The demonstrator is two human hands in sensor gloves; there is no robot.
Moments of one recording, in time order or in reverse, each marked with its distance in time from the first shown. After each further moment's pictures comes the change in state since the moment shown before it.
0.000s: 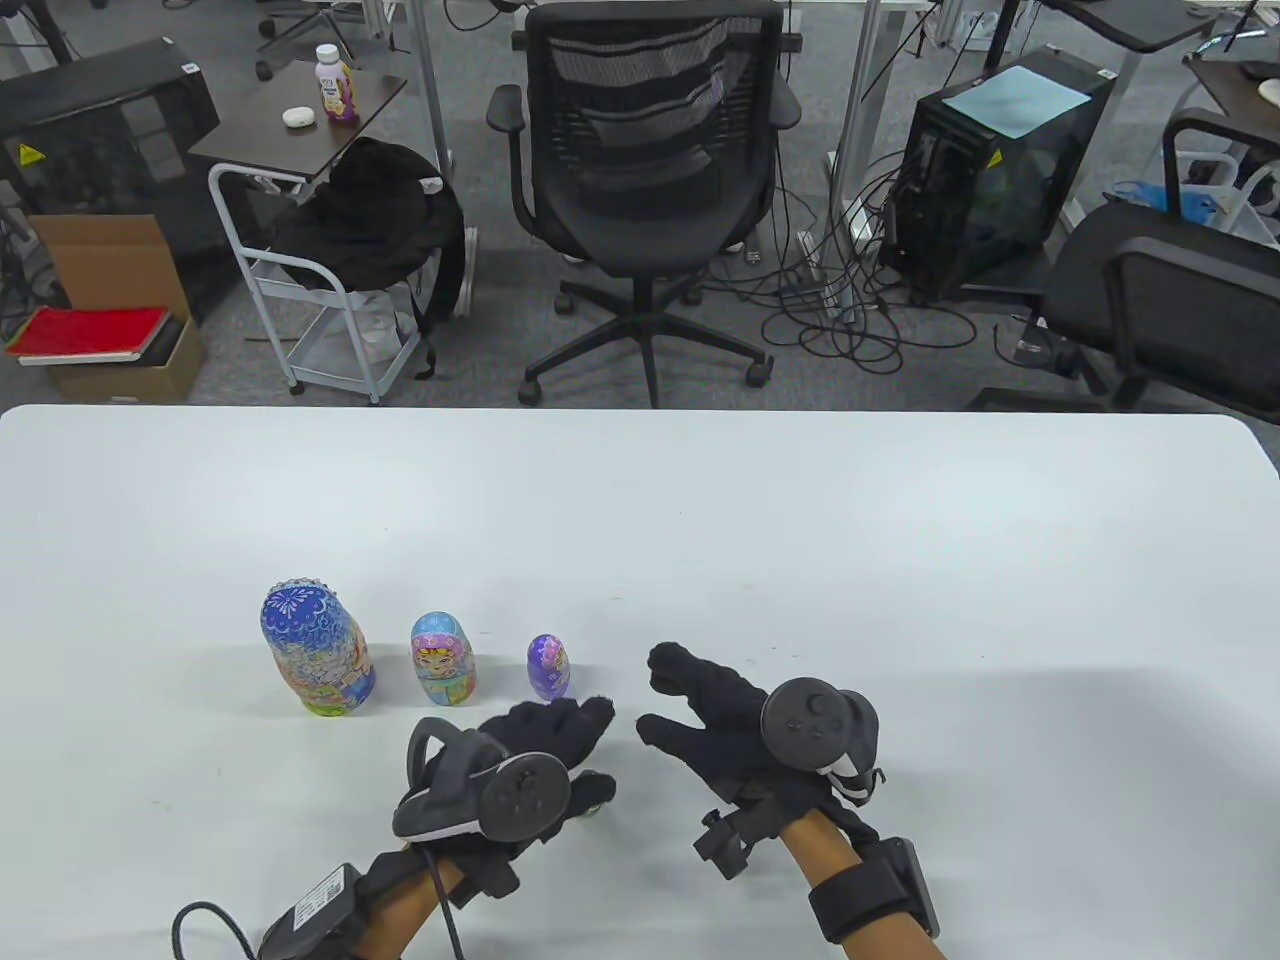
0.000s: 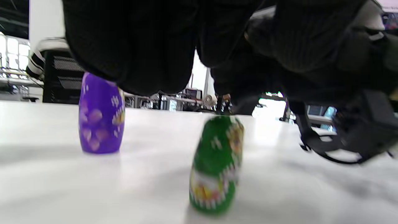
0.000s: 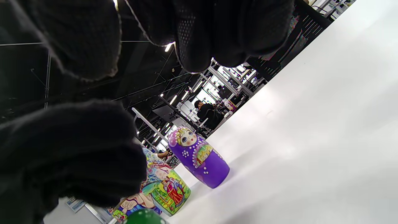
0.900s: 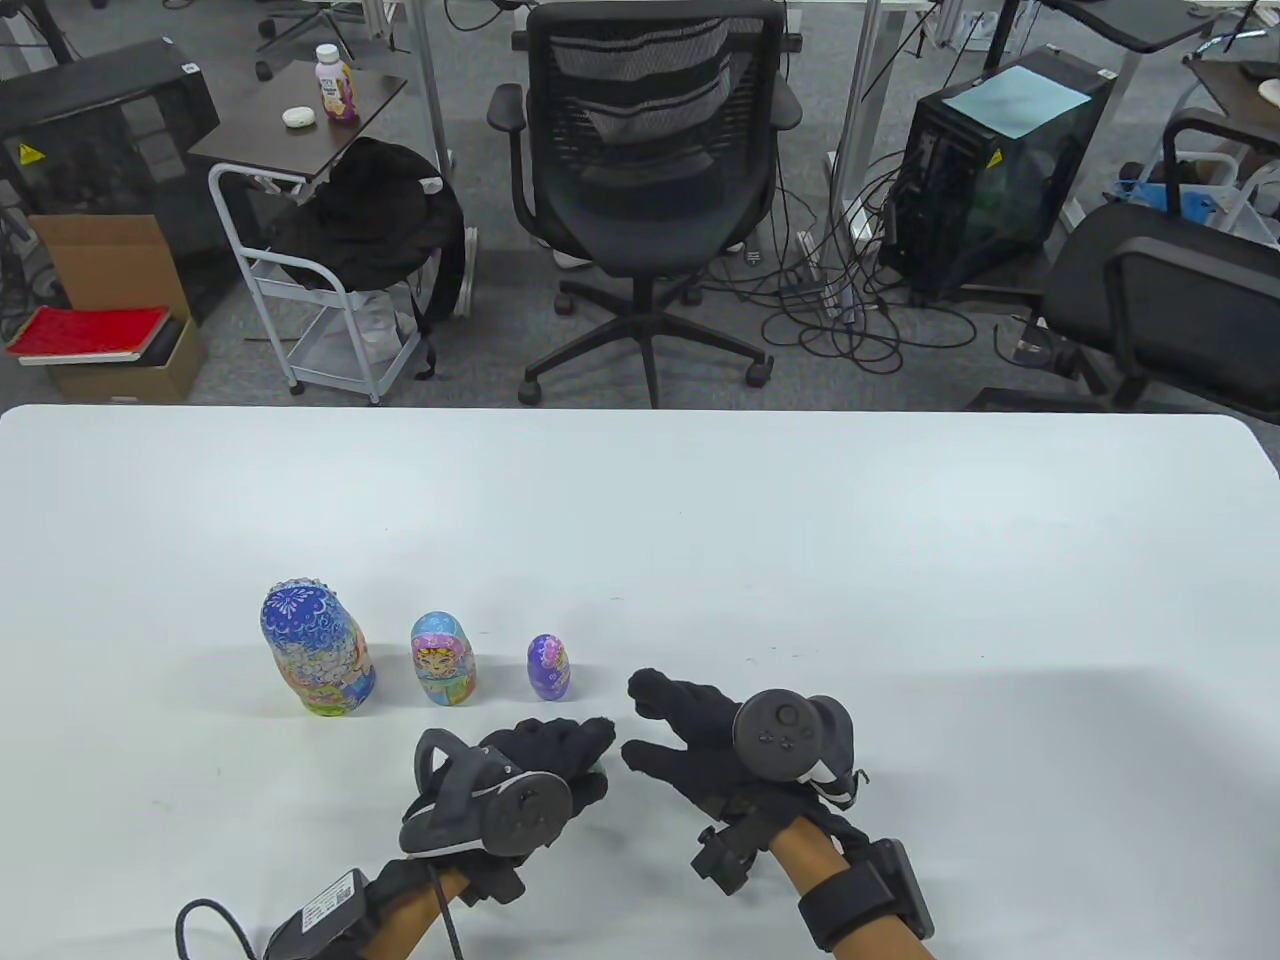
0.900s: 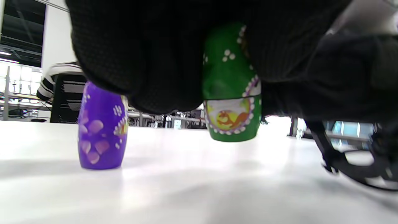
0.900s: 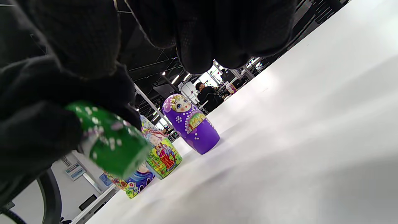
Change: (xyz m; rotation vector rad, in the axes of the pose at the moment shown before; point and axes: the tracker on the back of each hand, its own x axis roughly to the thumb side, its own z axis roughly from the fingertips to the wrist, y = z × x) left_hand -0.006 0.002 -0.001 0.184 0.044 0.001; right_hand 0.004 0.018 0.003 0.114 -0.032 0.080
